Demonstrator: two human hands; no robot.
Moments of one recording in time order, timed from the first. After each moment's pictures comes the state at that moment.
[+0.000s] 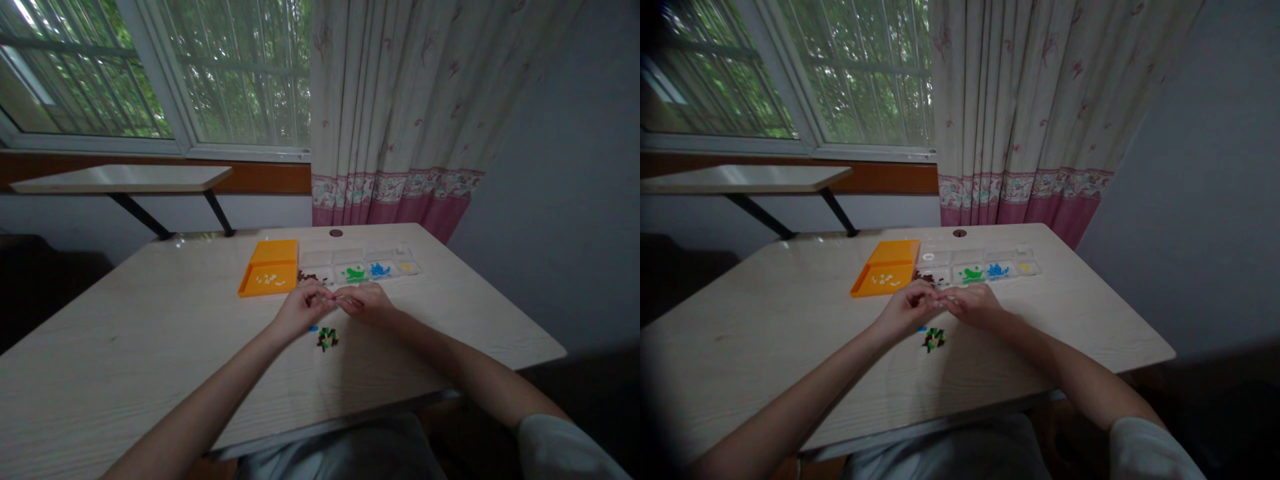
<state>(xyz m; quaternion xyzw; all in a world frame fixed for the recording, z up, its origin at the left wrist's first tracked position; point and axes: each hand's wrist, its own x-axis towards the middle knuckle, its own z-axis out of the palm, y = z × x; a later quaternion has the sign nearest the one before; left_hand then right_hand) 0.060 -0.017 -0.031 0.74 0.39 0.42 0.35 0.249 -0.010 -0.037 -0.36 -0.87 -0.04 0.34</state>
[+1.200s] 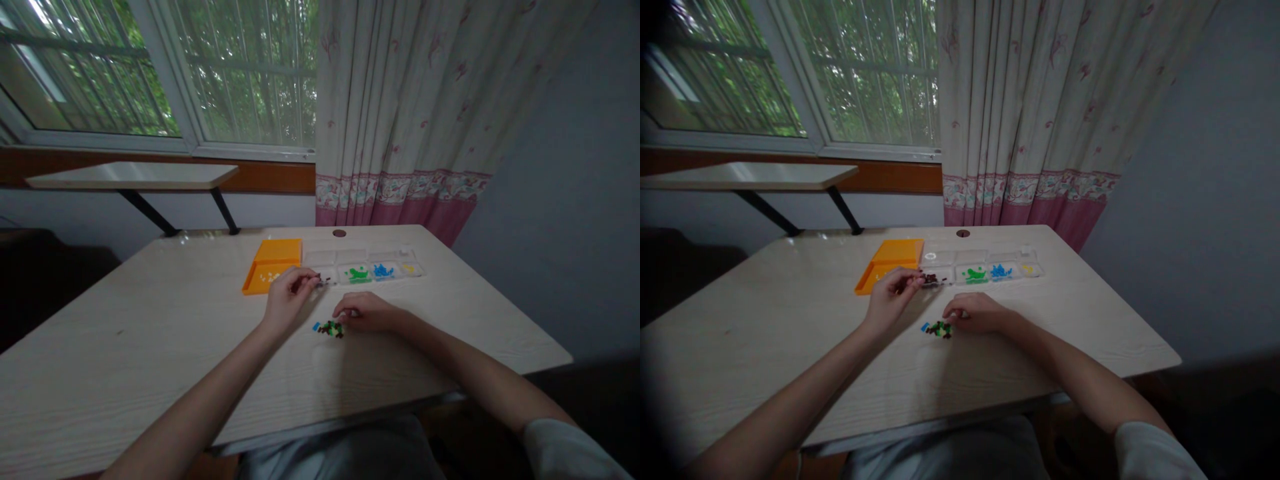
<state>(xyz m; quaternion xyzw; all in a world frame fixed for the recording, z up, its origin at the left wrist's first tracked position) 0.042 -0.016 -0.016 0.71 0.45 0.52 0.18 0.255 -0.006 -0.034 -0.27 -0.94 0.17 0.16</state>
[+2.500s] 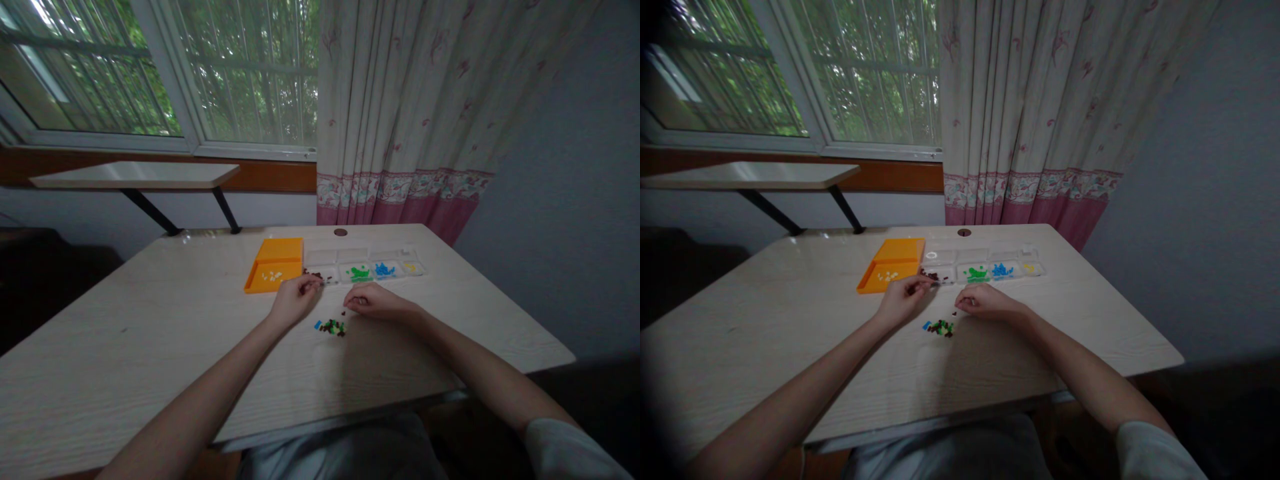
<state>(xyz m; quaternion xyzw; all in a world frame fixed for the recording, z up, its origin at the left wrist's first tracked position) 0.037 0.005 -0.045 0.75 0.50 0.39 0.20 0.265 0.009 -0.034 -0.30 -0.91 0.21 0.17</state>
